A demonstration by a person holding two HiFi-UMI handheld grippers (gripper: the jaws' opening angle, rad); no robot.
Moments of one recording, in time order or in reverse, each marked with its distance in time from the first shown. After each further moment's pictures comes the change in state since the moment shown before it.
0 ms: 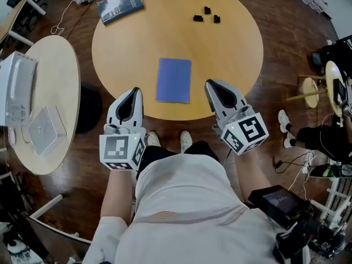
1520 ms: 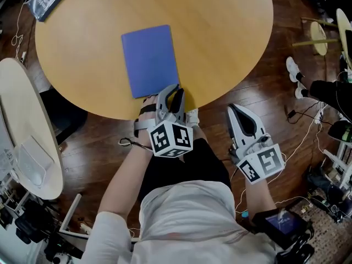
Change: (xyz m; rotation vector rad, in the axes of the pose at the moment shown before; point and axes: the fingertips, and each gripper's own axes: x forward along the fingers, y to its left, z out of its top) left arm 0.145 -0.154 -0.271 0.655 0.483 -0.475; right arm -0.084 -0.063 -0.186 0.266 0.251 -0.328
